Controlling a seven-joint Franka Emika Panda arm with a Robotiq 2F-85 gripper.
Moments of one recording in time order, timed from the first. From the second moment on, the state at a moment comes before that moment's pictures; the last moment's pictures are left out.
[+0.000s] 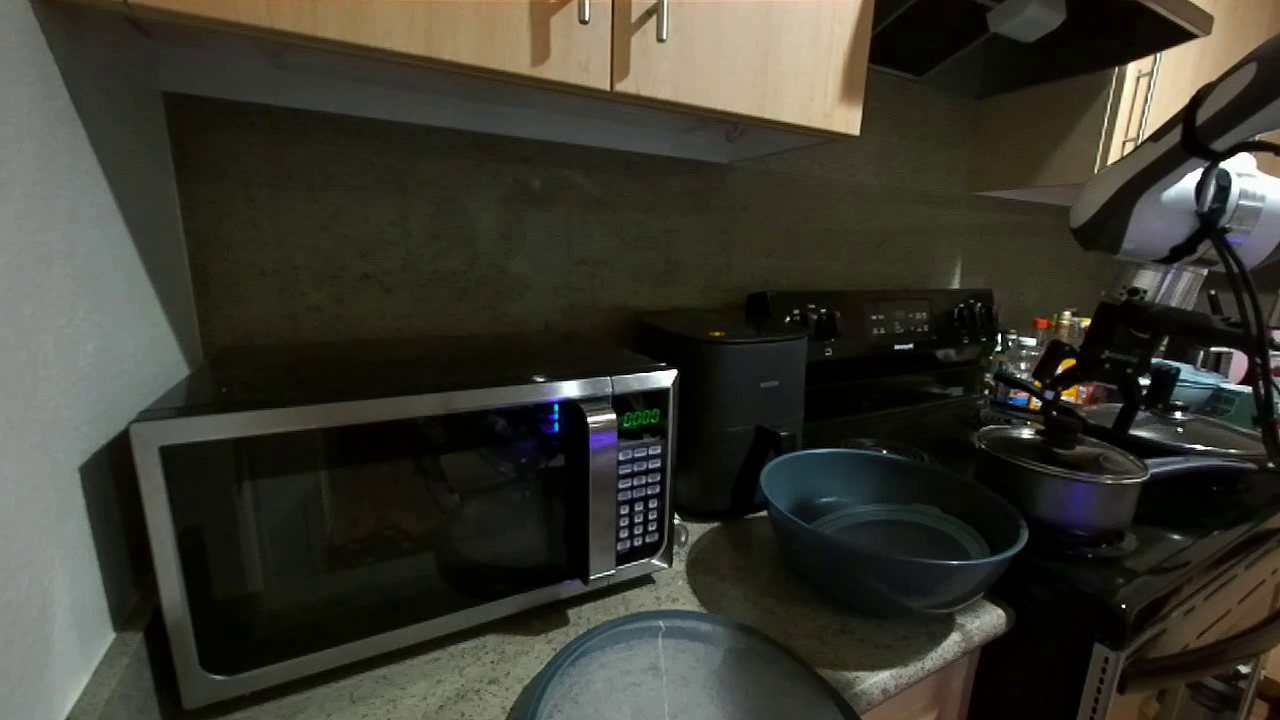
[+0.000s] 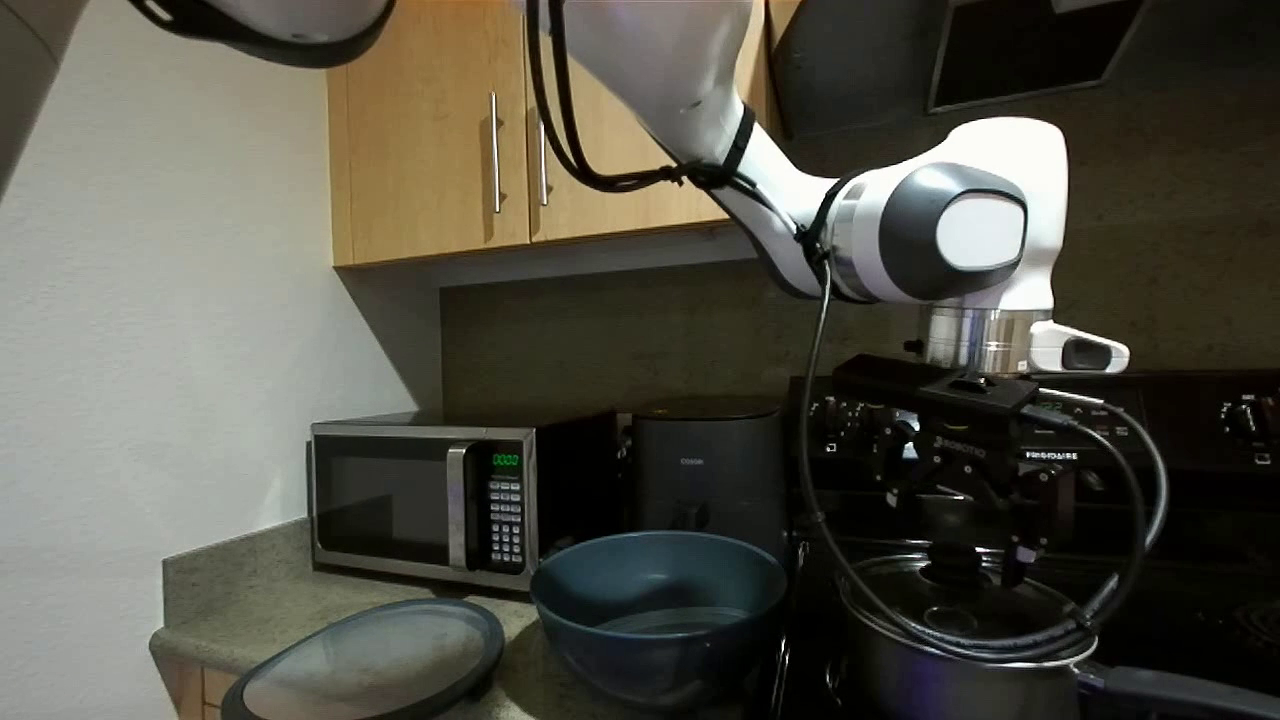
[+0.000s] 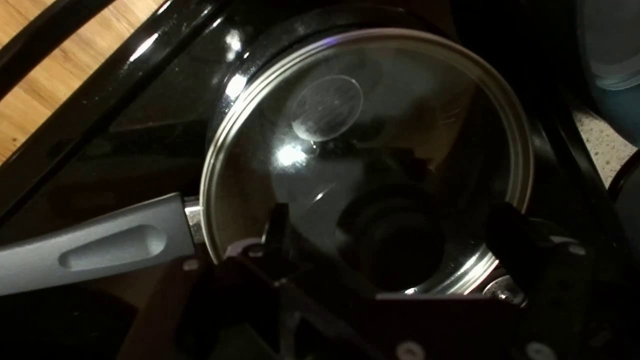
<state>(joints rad) -0.37 0.26 -0.30 -1.87 0.30 2.16 -0.17</state>
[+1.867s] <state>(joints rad) -0.41 0.32 -0.30 -1.79 0.29 2.08 -0.17</state>
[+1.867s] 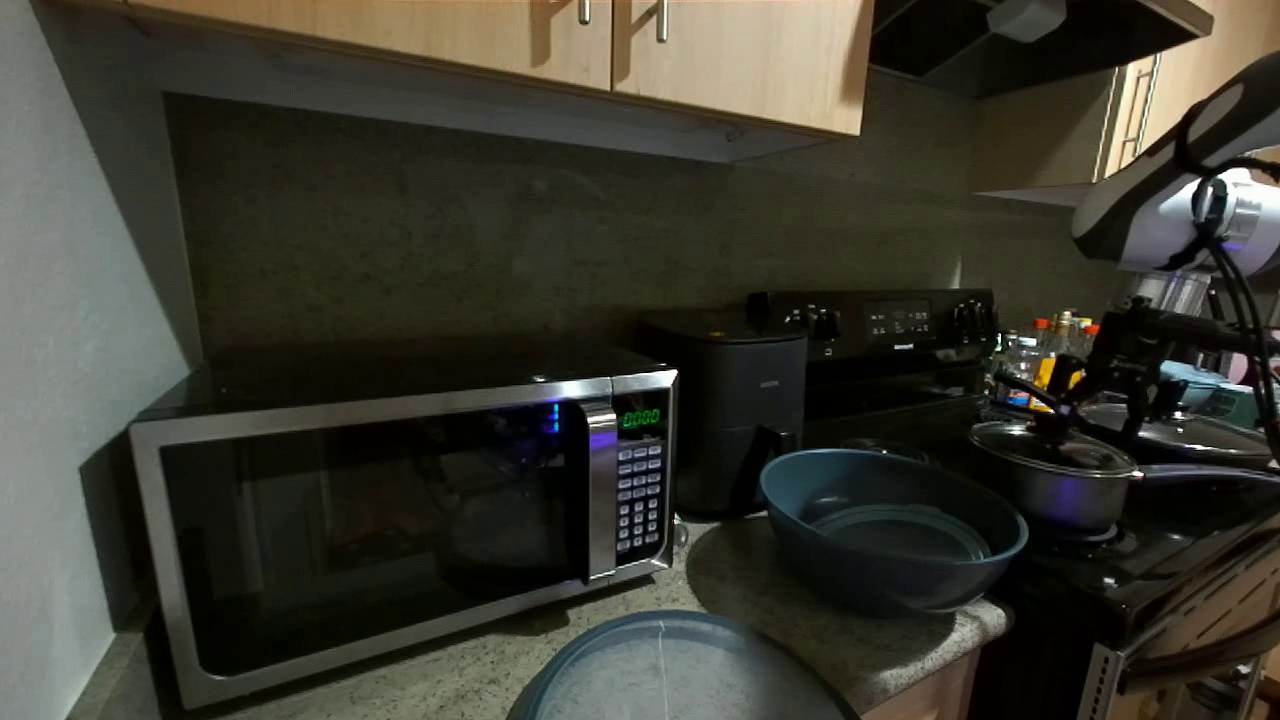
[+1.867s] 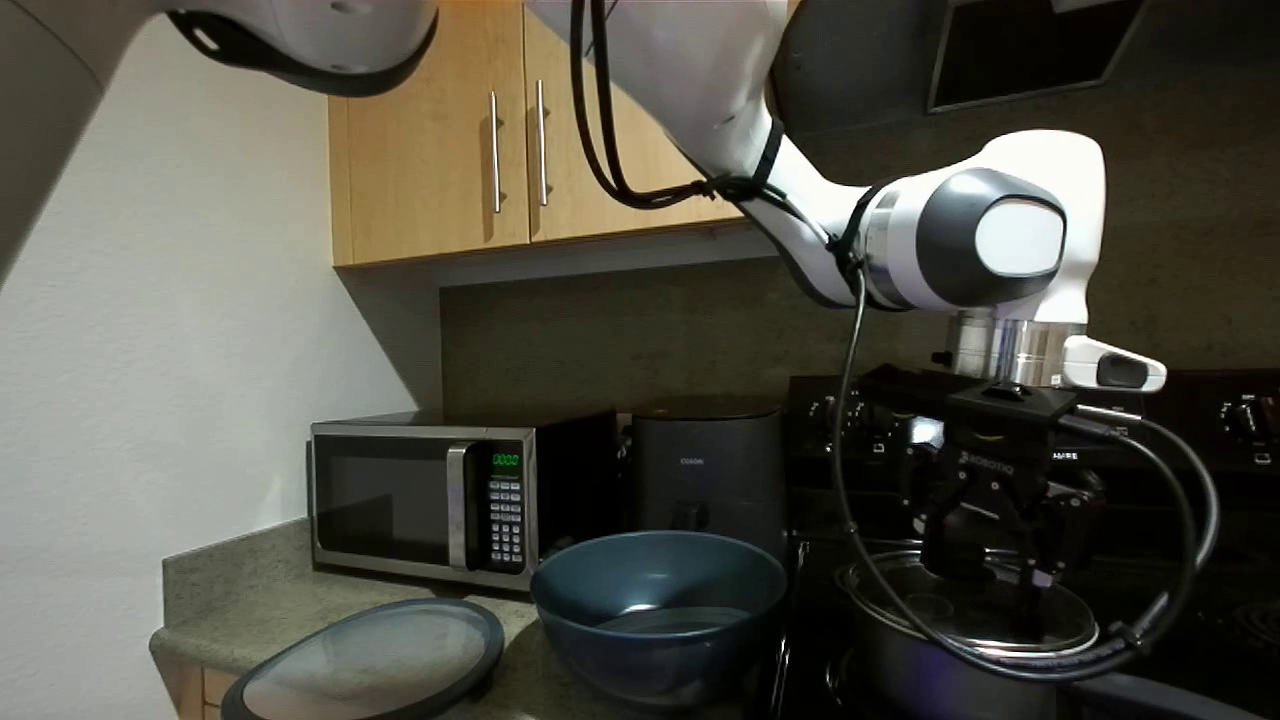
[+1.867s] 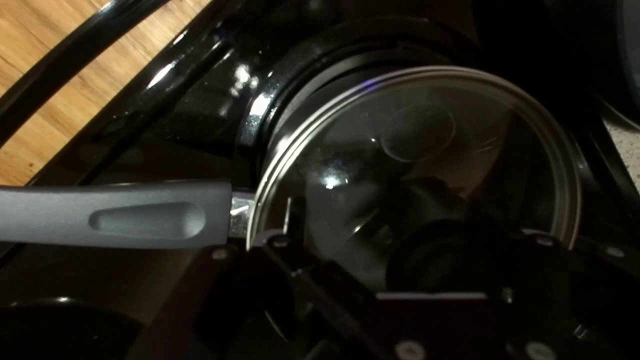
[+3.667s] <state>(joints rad) -0.42 0.37 -0.24 -1.68 0.28 2.08 -0.24</state>
